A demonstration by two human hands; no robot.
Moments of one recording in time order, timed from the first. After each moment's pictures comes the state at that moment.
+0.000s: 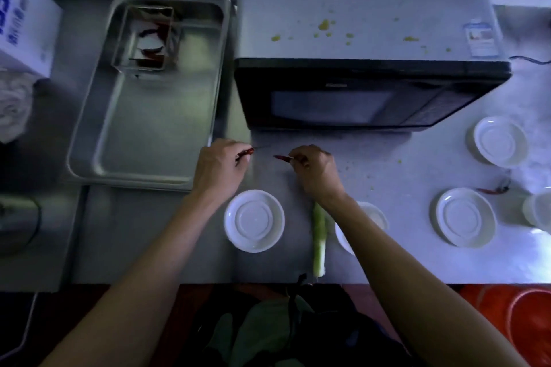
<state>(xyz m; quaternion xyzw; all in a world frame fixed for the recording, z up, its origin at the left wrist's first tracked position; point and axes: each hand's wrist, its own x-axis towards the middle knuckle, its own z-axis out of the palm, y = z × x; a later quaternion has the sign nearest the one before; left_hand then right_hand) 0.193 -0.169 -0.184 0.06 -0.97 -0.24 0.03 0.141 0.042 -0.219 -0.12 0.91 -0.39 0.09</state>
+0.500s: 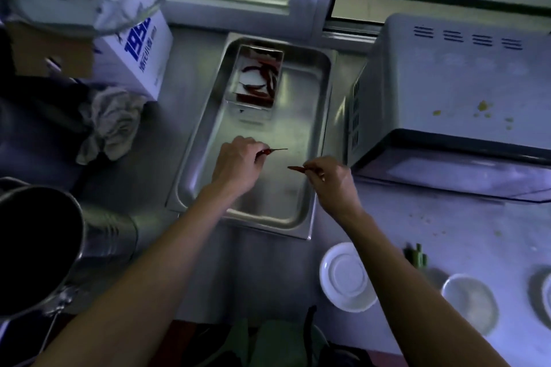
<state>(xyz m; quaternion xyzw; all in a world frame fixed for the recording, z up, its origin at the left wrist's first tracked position) 0.158 -0.394 -0.175 0.09 -0.97 -0.24 0.01 0.122 -0.180 -0.180 -0.21 0.90 -0.39 0.04</state>
